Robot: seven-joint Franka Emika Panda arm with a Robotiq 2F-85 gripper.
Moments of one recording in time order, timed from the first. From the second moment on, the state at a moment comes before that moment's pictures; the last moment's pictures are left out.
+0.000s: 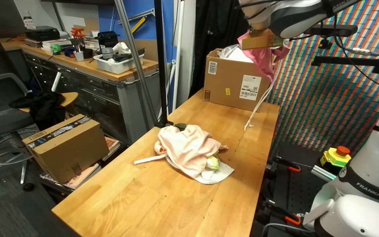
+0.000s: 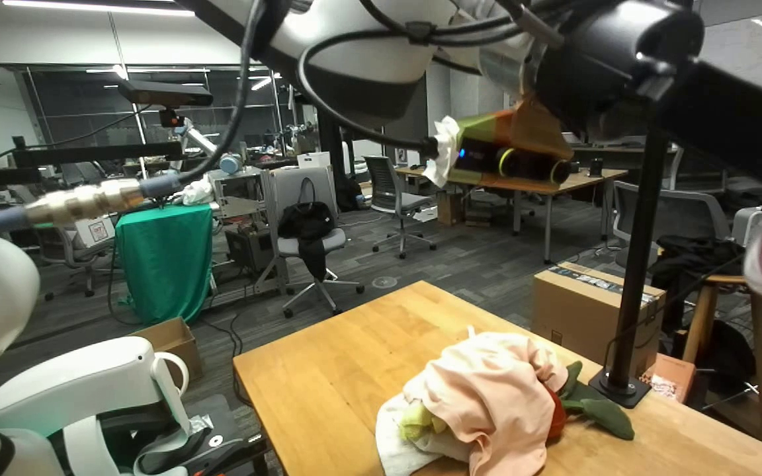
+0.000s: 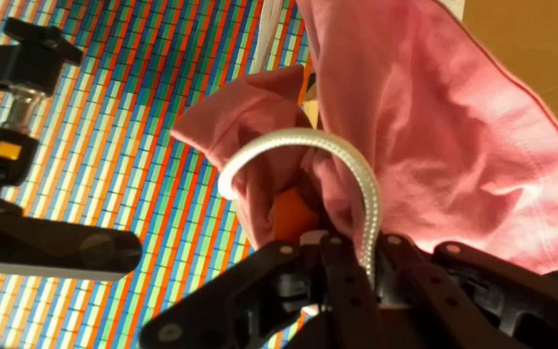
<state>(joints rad) -0.15 -0.29 -0.10 -2.34 -1.21 1.88 1.71</state>
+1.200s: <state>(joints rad) -0.17 0.29 -0.17 -2.13 -0.99 2.37 1.71</state>
